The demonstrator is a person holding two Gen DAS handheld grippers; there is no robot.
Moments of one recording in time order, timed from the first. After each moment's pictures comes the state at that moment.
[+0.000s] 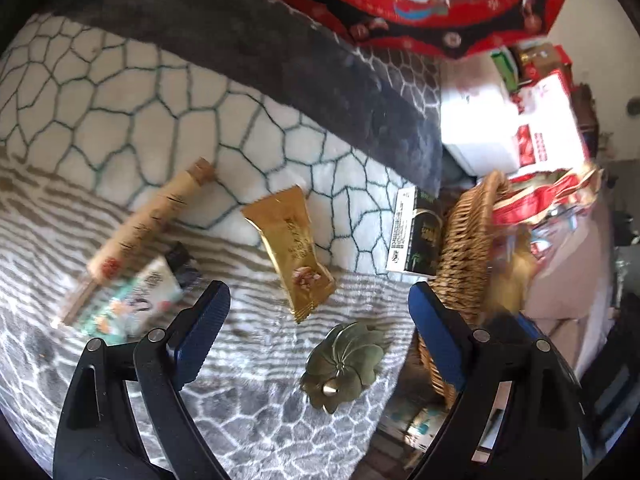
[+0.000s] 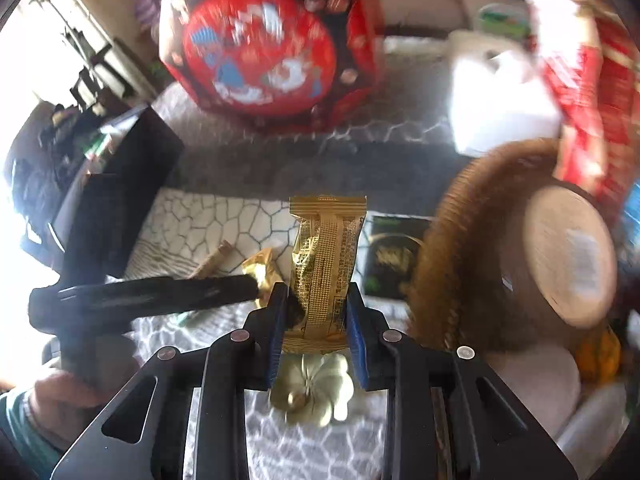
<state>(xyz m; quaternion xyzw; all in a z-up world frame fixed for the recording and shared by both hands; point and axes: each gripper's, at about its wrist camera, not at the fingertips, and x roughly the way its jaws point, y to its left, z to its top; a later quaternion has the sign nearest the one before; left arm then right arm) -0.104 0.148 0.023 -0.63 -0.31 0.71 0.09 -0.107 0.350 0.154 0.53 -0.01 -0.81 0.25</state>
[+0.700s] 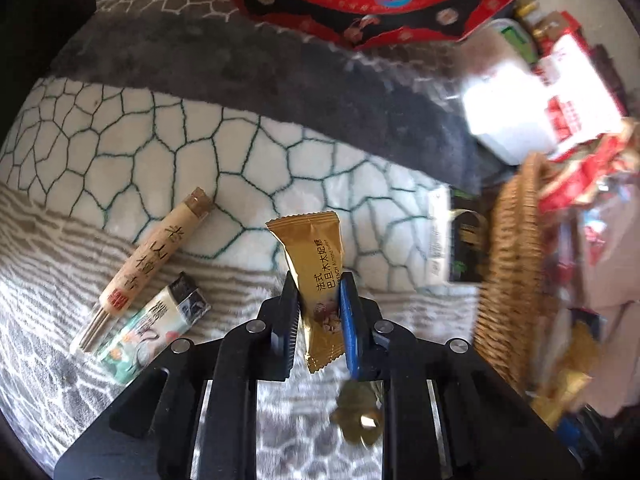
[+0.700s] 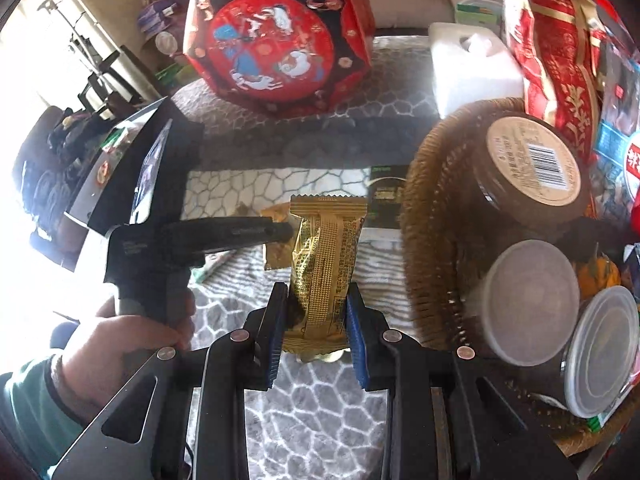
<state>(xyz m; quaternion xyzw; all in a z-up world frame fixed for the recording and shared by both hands) -0.095 0.166 0.038 -0.61 -0.20 0.77 0.07 -0.050 0.350 0.146 0.52 -0.02 -0.81 0.27</state>
